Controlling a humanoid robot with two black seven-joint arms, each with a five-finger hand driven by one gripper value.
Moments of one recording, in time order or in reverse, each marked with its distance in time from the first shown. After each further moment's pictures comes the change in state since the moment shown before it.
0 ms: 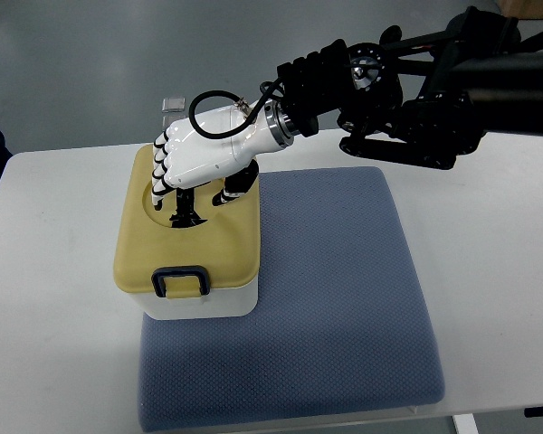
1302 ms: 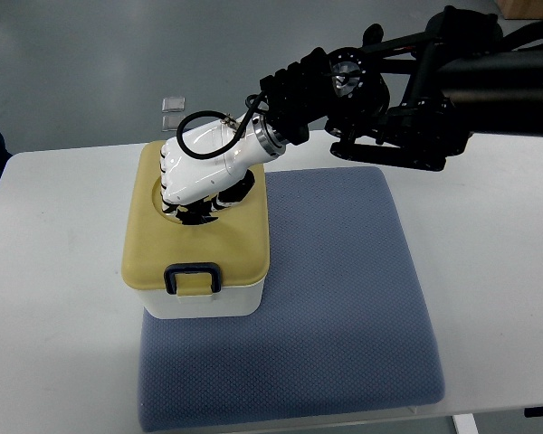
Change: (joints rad) left arm 0.000 0.000 0.000 0.000 0.000 0.000 0.000; right arm 0.030 0.044 -0.040 -0.008 -0.018 0.028 0.000
